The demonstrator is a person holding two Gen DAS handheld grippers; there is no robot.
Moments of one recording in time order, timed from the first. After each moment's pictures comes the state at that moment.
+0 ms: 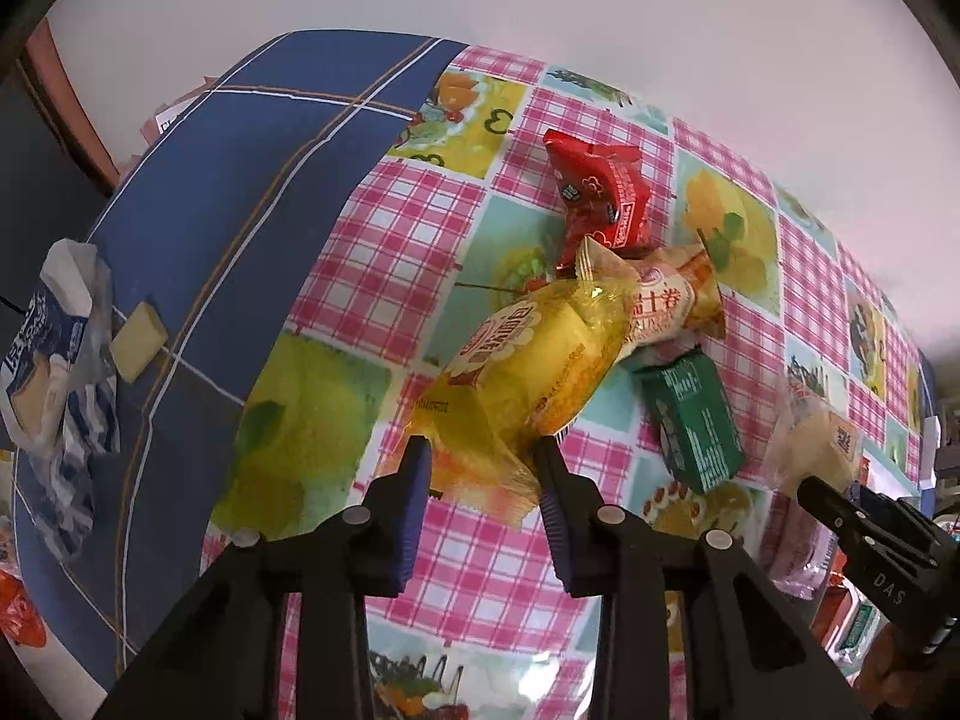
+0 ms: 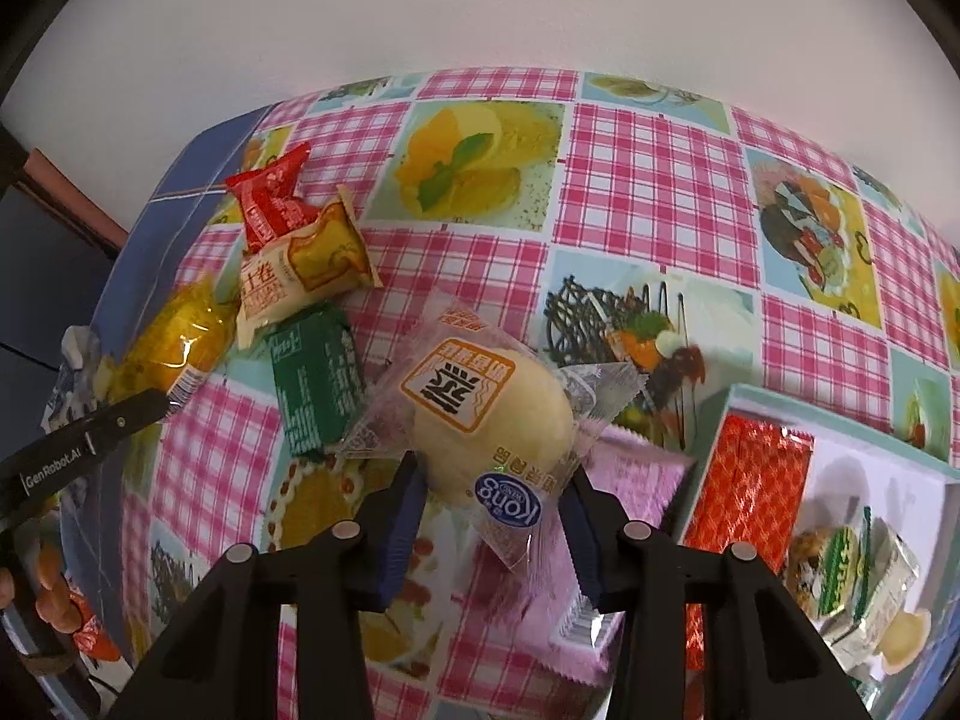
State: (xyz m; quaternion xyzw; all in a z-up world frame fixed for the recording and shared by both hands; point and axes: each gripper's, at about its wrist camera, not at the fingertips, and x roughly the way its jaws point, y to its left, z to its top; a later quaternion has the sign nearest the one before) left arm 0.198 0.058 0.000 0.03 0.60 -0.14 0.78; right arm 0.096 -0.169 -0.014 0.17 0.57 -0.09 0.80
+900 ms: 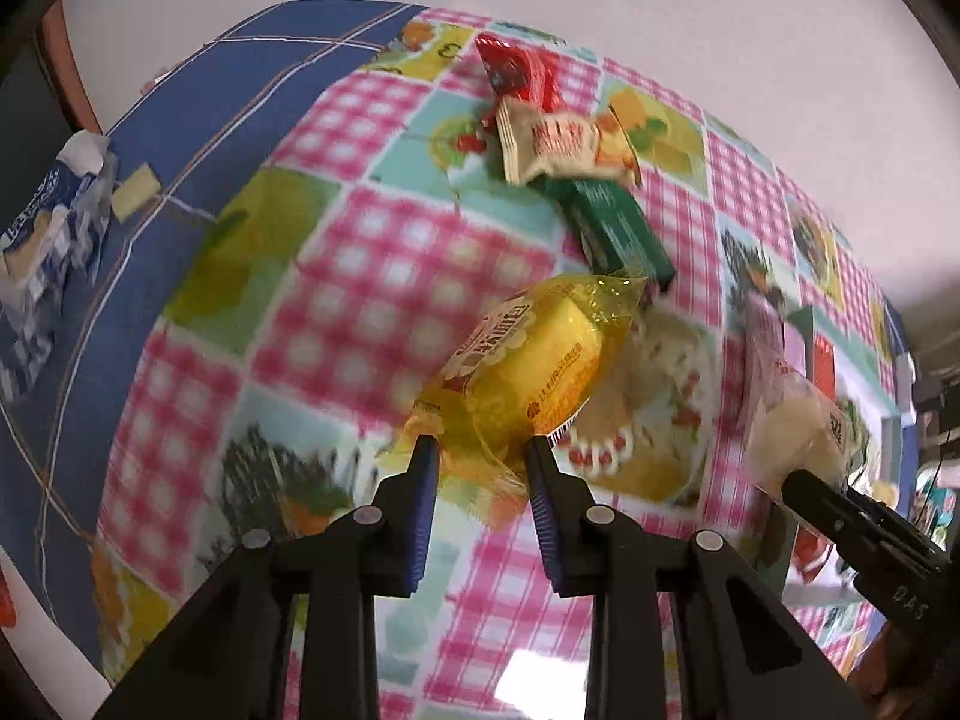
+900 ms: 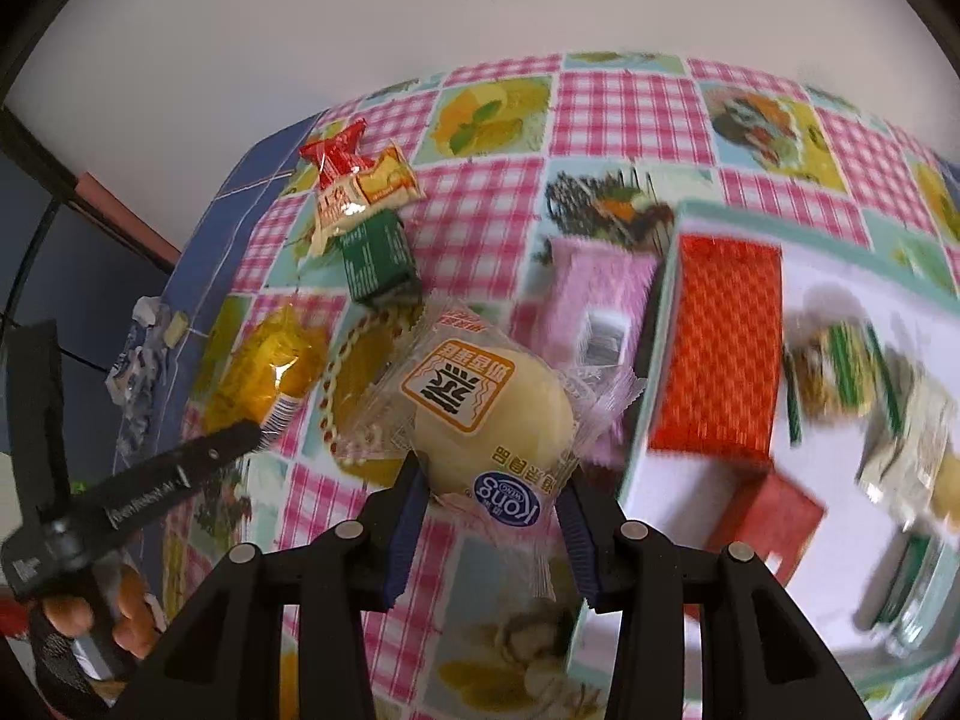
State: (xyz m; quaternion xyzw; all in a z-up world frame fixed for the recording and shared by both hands) left arm 0.090 0.058 -0.013 0.02 0.60 -0.16 0.78; right arm -0.009 -0.146 -0.010 0.23 0.53 -0.06 0.82
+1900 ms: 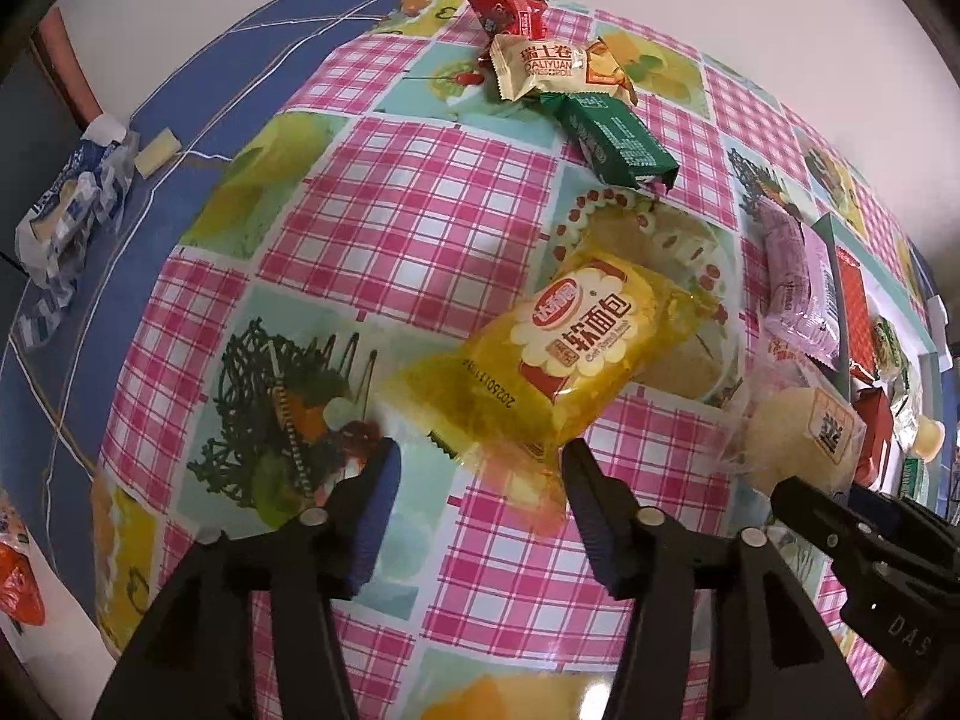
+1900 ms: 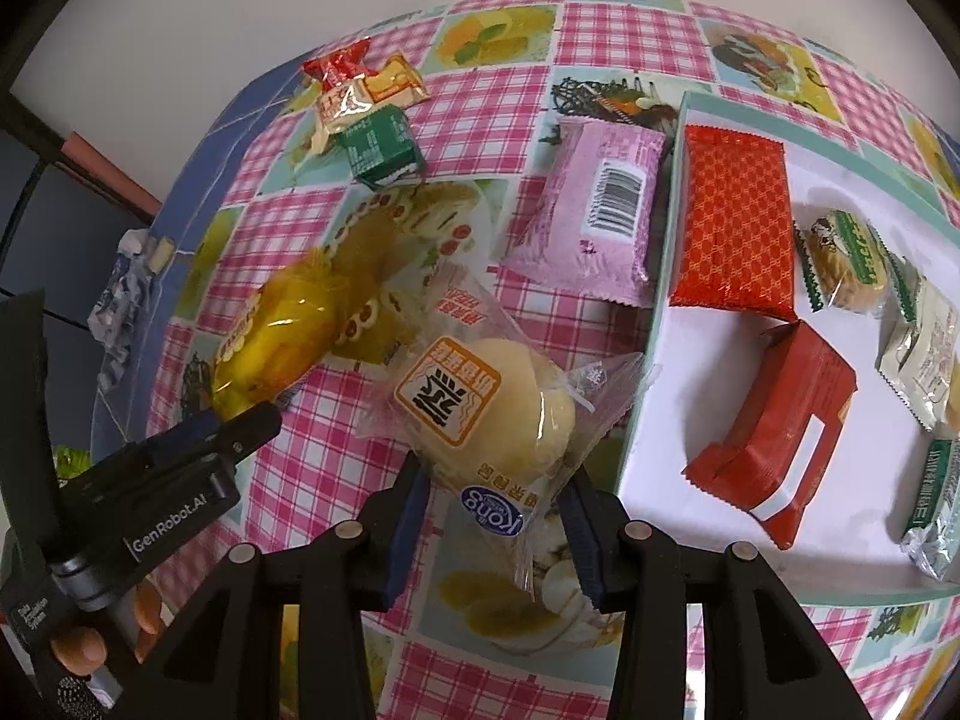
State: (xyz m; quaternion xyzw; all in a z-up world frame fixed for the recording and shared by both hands) left arm 0.051 0.060 -0.030 0.06 0.61 -0.14 0.78; right arm -0.033 -0.112 -0.034 0.21 0.58 -0.06 0.79
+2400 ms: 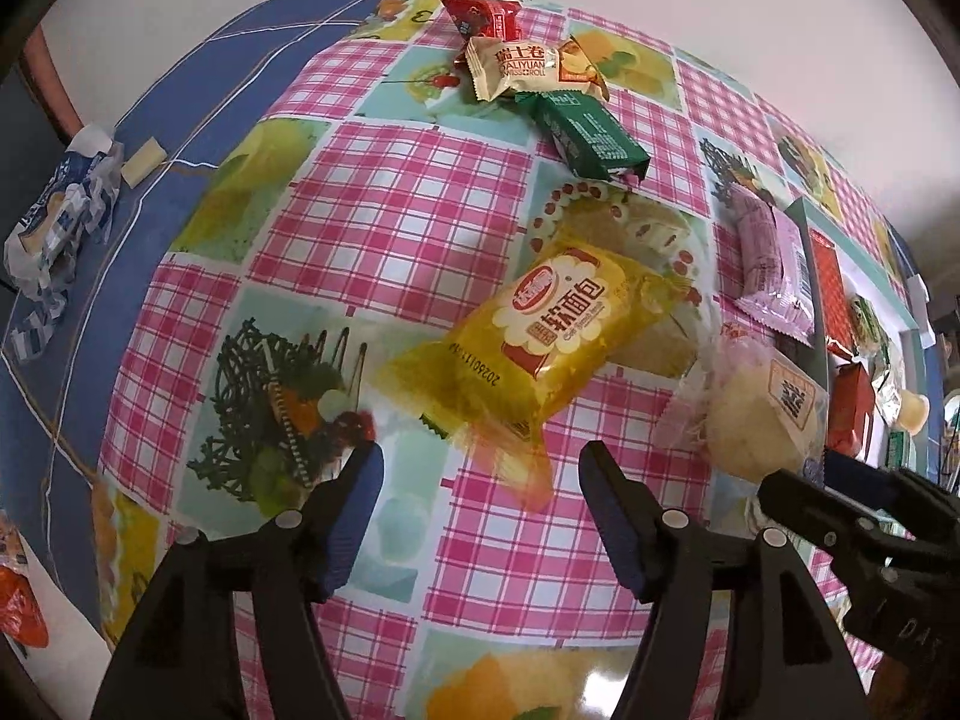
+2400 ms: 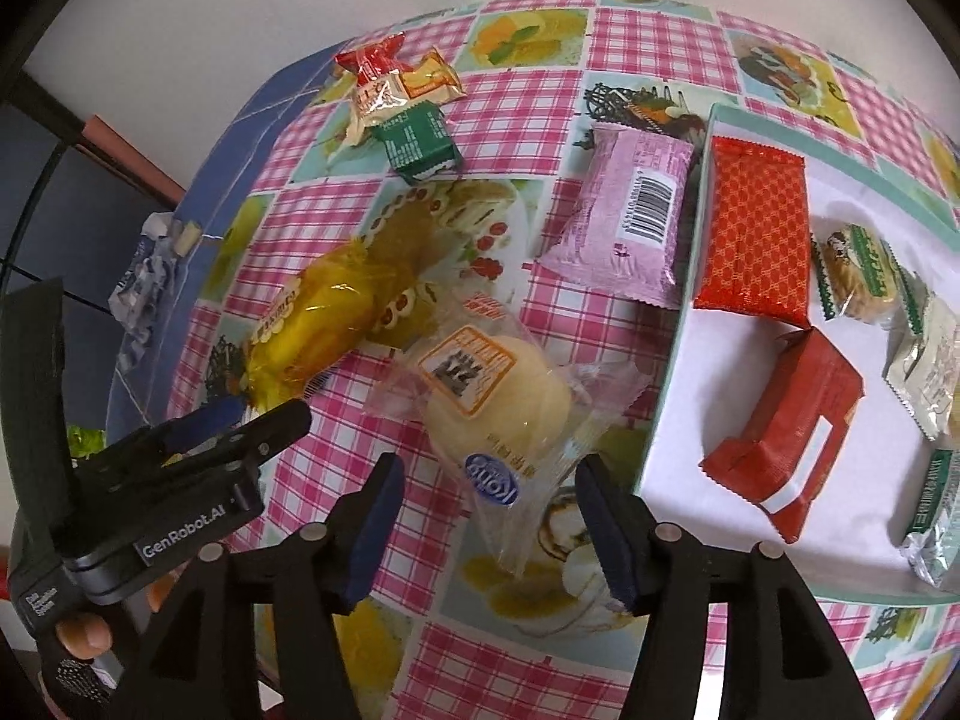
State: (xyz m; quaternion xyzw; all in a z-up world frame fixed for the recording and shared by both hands) left arm 0.041 0.063 -0.022 0.07 0.60 -0.17 0.78; right arm -0.036 -0.105 -0.025 0.20 0.58 -0.03 0.79
